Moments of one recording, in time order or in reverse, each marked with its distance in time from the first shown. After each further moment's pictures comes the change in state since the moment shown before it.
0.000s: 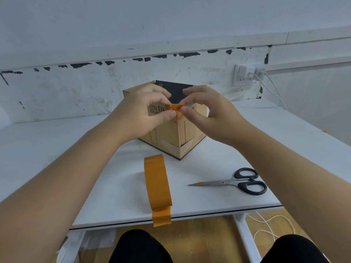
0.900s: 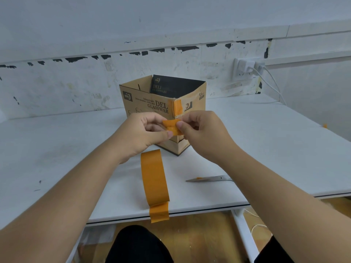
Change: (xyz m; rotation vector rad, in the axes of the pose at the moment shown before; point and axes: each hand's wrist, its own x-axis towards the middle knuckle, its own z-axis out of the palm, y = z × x) left_hand -0.032 -0.013 0.035 -0.528 -0.109 -0.376; right_hand -0.025 0.003 0.042 0.130 0.046 0.311
